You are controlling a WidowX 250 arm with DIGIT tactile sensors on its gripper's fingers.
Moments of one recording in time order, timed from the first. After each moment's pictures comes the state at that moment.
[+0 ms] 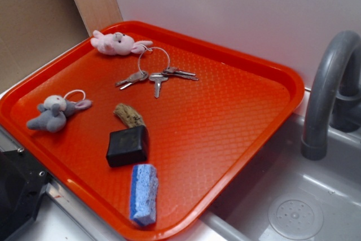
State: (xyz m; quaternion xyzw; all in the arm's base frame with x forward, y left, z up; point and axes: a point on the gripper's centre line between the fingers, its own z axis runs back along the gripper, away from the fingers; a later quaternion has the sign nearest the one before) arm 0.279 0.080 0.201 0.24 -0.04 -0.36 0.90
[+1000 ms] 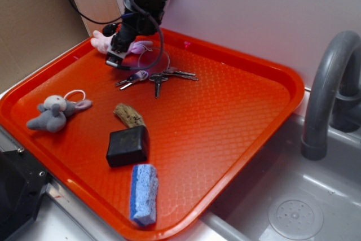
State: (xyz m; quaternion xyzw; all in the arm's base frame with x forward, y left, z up) arm 0.306 0.119 0.042 0.28 0.18 -0.44 0.83
